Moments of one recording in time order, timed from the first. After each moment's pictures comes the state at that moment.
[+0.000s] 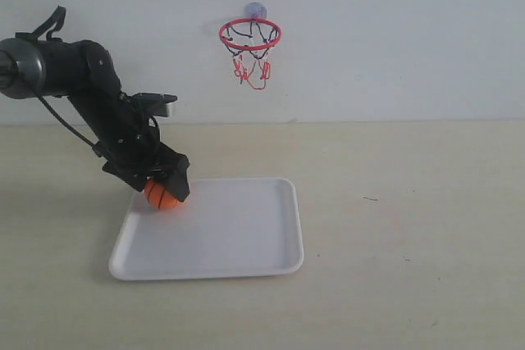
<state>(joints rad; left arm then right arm) -0.21 2.31 -1.83 -0.28 0.98 0.41 0.18 0.00 0.00 0.02 0.35 0.13</state>
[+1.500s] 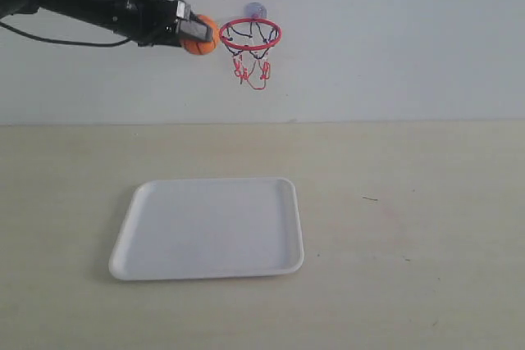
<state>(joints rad) -0.12 2.35 -2.32 -0.90 0.96 0.70 0.18 0.00 0.00 0.02 0.35 0.13</state>
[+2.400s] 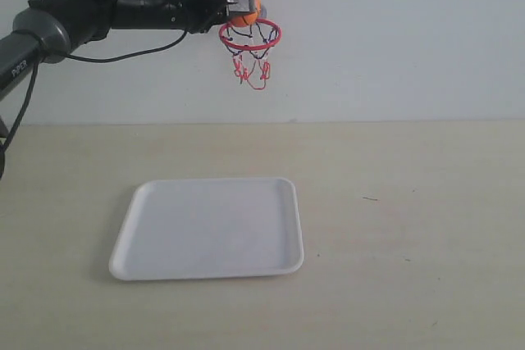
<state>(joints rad) -0.22 2.57 -2.60 -1.12 0.72 0.74 0.18 0.00 0.00 0.02 0.35 0.13</state>
